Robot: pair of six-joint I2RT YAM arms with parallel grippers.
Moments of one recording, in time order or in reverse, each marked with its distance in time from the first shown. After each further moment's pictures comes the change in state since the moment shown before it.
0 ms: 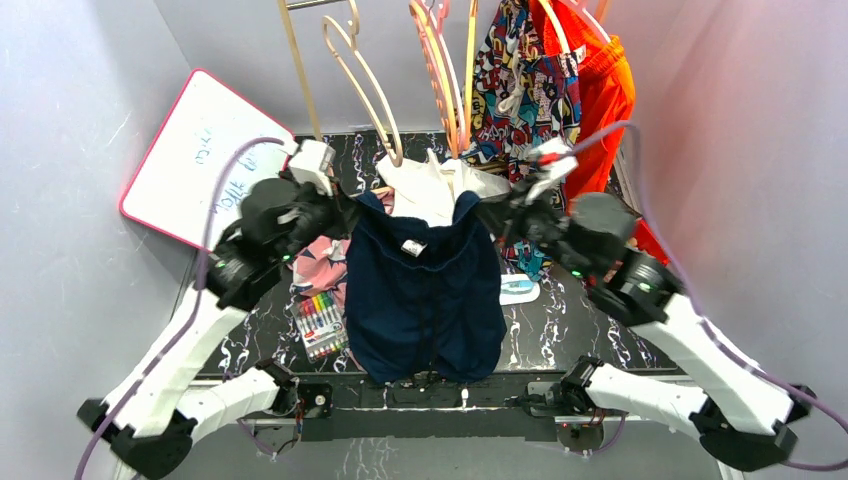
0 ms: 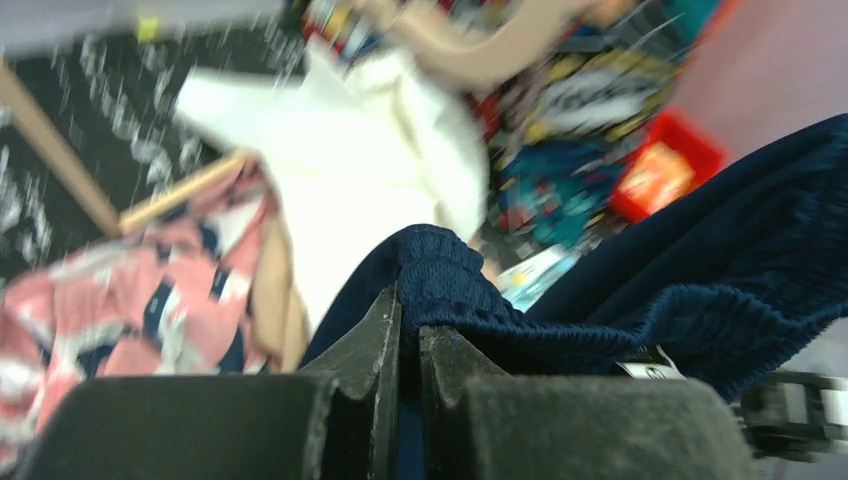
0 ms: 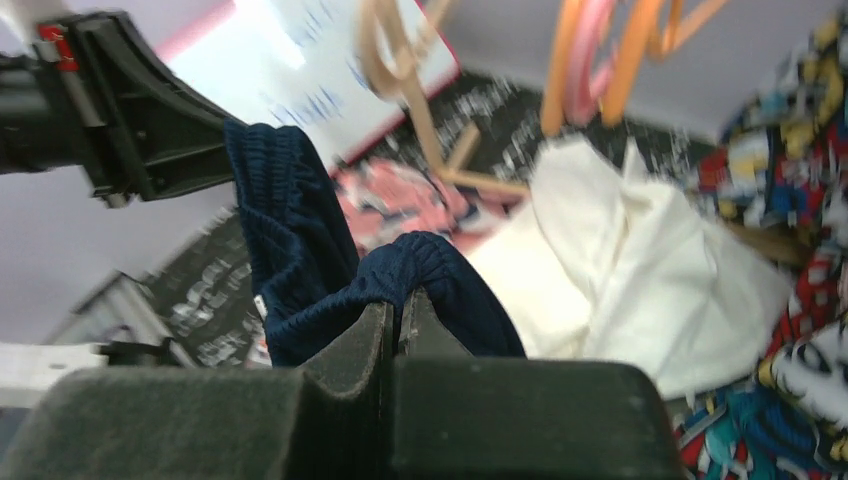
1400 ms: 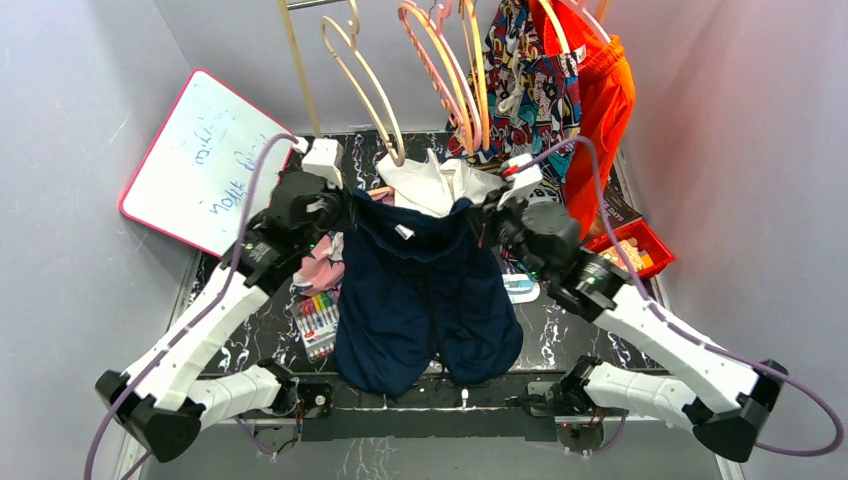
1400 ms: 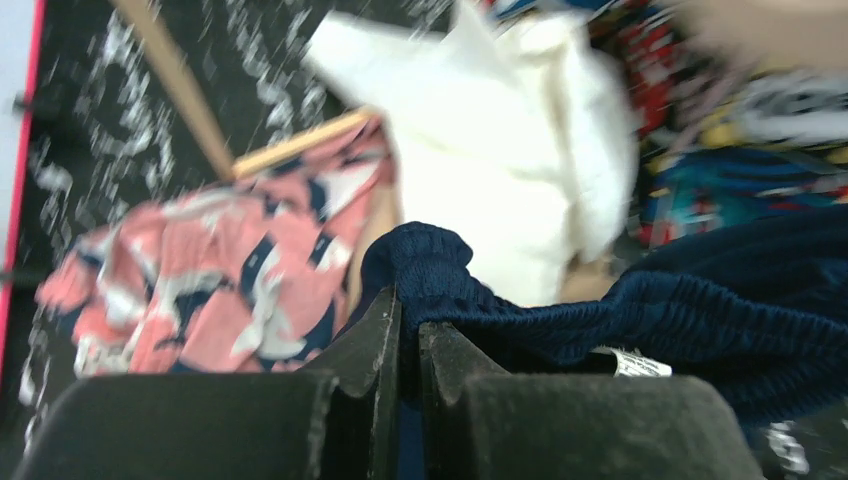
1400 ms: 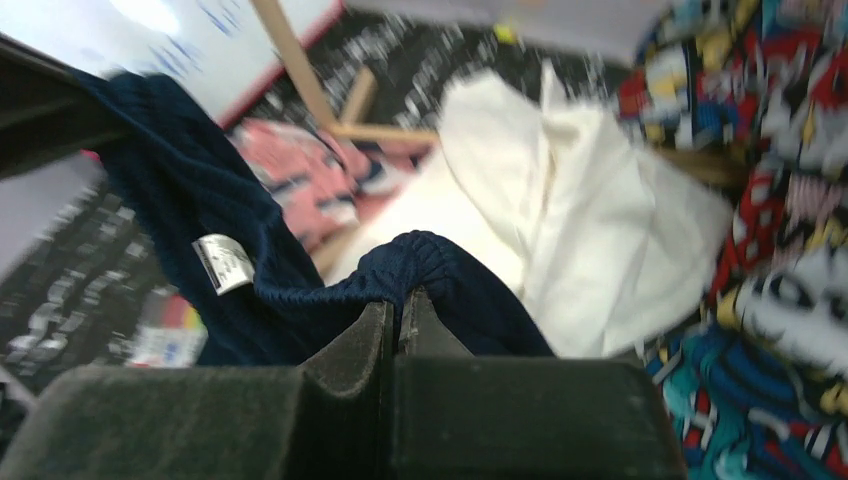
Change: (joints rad) left arm 0.006 0.134 -0.081 0.029 -0.216 0.041; right arm -0.004 0.089 -0.213 0.204 0.179 -0.043
